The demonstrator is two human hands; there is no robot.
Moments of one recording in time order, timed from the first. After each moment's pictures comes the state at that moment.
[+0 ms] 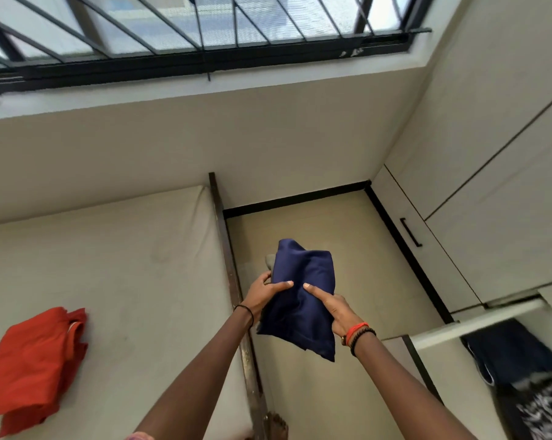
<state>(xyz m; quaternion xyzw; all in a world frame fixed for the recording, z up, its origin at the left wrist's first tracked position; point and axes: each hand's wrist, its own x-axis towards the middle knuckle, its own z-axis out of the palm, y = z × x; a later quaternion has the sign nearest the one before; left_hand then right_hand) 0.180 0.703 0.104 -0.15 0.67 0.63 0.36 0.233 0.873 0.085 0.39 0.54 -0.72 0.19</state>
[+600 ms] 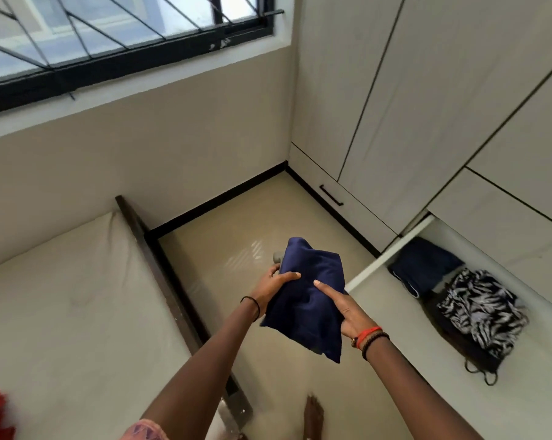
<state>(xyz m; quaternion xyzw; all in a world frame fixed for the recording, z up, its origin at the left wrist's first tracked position) 0.261 0.852 0.112 -0.01 0.66 0.57 0.49 0.391 0.984 0.096 0.44 0.43 -0.79 0.05</state>
